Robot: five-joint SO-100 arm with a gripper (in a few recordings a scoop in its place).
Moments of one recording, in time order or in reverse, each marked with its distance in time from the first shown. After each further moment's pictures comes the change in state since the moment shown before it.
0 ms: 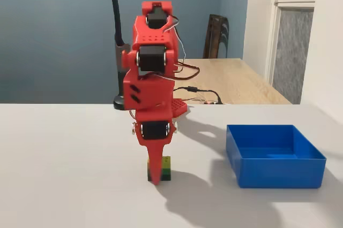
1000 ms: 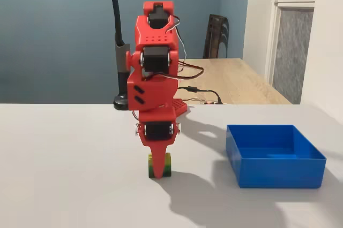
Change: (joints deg) arm -0.8 3.3 3.8 -2.3 0.1
